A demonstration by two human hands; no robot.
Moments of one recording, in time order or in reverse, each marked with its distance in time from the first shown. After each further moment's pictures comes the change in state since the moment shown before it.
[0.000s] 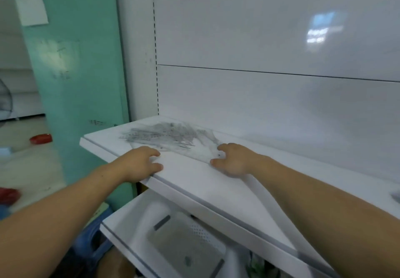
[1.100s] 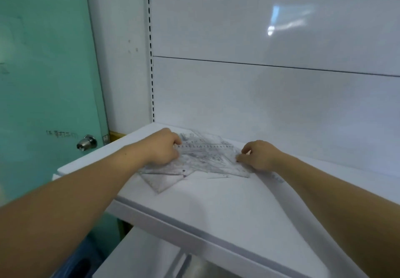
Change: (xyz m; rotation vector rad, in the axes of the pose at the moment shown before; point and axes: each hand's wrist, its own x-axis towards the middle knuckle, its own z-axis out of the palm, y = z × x) left_hand 0.190 -0.066 -0.040 0.080 0.016 0.374; right_hand 0.135 -0.021 0.002 -0.006 0.123 0.339
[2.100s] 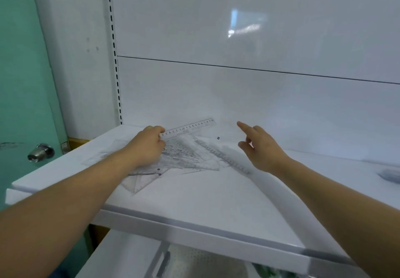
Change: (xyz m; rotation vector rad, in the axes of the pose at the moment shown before) left_hand 0.006 0.024 0.014 -0.315 0.131 0.026; right_hand -0.074 0.033 -0.015 0.138 0.474 -0.116
